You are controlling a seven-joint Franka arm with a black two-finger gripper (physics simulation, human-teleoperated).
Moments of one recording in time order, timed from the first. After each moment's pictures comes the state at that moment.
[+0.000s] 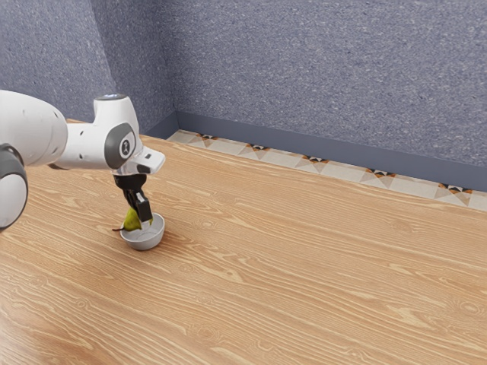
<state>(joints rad) -0.24 0.41 0.49 -1.88 -0.22 2.16 0.87</state>
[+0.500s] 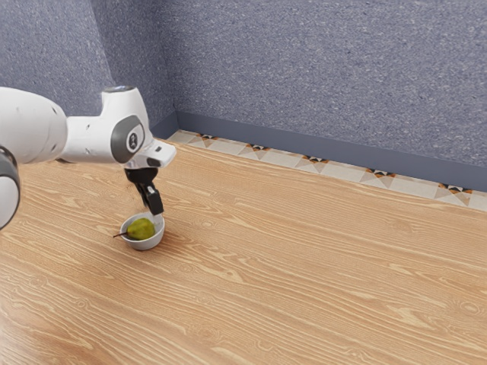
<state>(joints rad) -0.30 0.36 0.49 -1.88 -0.22 2.16 0.85</state>
